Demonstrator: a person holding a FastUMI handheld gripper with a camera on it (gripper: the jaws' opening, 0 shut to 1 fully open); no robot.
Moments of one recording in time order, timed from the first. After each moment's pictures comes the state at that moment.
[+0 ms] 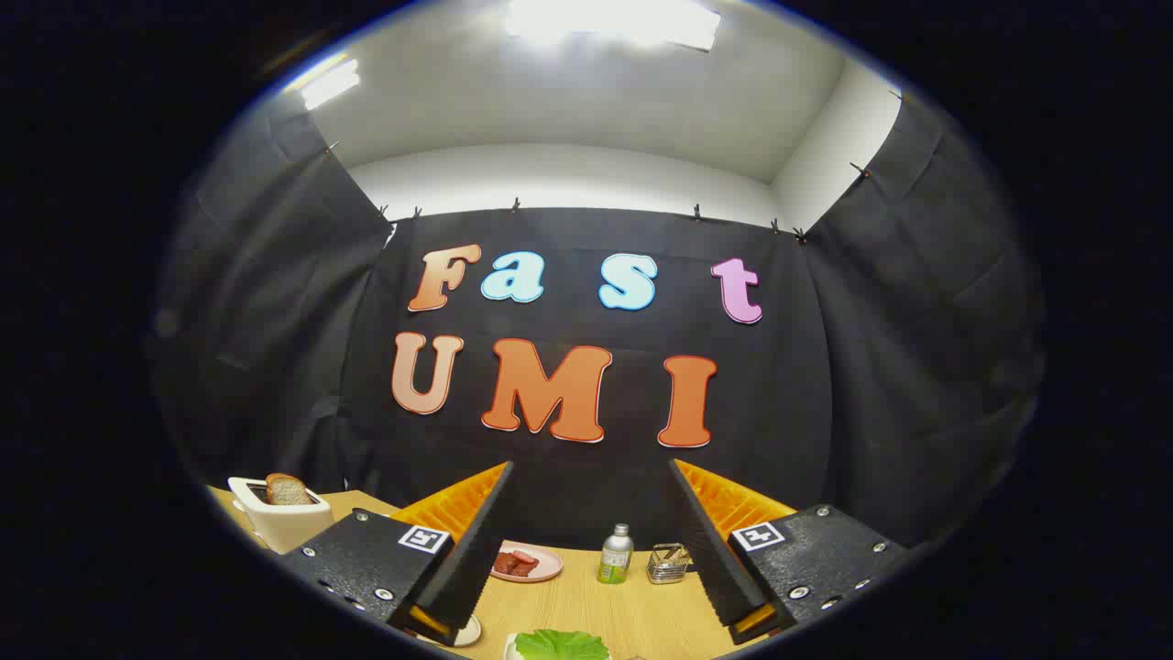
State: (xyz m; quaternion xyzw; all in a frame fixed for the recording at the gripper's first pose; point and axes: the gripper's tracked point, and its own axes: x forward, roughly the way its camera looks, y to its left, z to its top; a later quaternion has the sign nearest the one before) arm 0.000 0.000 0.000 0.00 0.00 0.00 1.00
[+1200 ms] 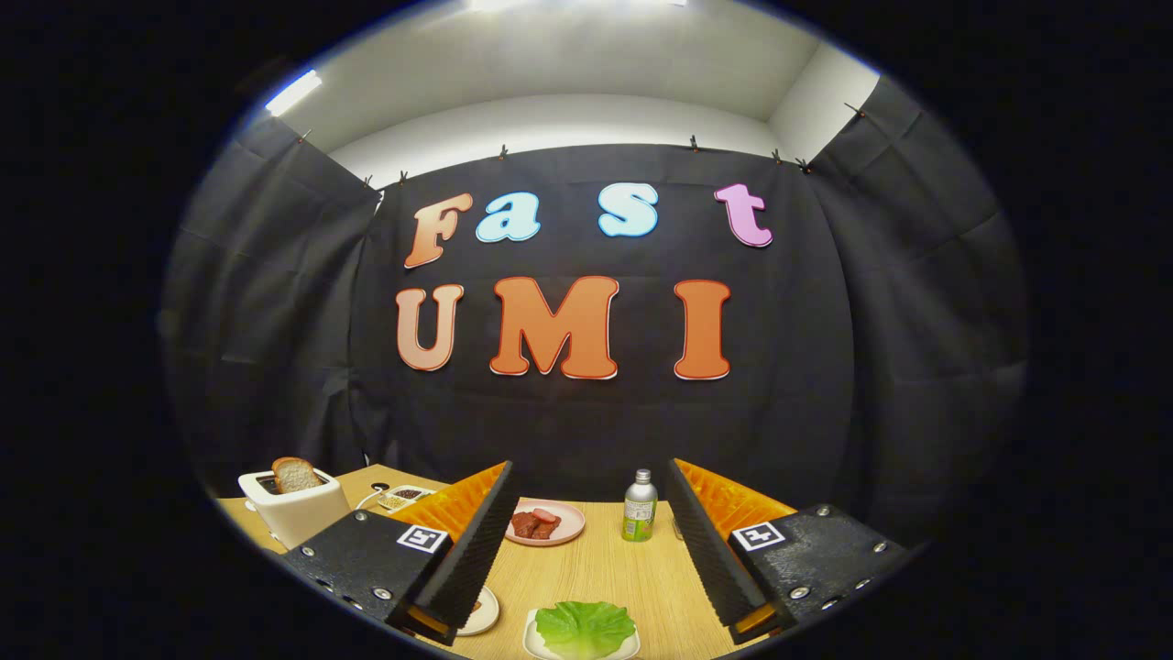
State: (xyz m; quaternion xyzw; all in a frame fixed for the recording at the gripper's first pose) arm 0.018 0.006 -0.079 0.04 0.12 0.03 0.99
